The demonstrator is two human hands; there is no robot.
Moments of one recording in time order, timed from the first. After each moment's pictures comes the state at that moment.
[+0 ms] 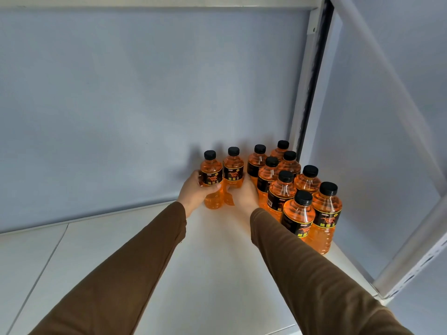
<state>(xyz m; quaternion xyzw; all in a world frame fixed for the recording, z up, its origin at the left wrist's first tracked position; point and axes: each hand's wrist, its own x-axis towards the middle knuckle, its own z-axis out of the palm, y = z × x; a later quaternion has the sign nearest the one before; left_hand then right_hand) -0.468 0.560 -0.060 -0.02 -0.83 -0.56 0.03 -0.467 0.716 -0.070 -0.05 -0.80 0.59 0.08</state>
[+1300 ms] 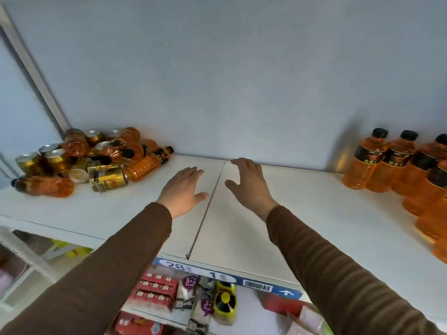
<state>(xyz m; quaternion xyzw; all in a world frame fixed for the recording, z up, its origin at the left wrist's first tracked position) -0.185 0.228 -0.060 0.11 -0.99 -0.07 0.08 -0.276 0.416 -0.055 0.33 -0.88 0.34 0.08</state>
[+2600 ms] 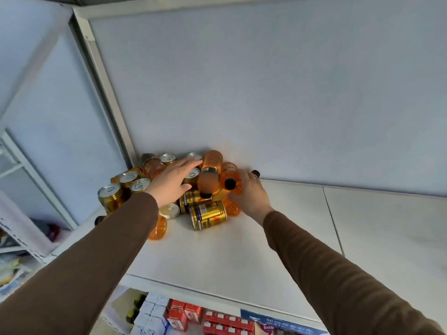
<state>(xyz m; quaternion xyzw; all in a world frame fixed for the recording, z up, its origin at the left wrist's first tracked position) -0.138 -0.149 -0.016 0.05 -0.99 -0.11 0.11 -0.242 0.068 -0.066 0.29 -0.89 0.35 0.02</state>
